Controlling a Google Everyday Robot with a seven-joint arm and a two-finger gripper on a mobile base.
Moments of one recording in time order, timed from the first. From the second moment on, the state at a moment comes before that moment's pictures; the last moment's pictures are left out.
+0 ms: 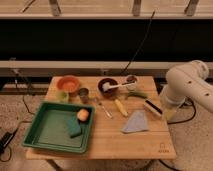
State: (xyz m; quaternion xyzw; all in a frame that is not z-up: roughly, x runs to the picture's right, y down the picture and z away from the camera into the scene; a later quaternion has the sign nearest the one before) arm 0.284 0.107 0.684 -0.28 0.02 0.02 0.96
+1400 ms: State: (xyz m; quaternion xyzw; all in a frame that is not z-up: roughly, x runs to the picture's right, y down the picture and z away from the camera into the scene) arm 0.284 0.107 0.684 -0.28 0.02 0.02 0.96
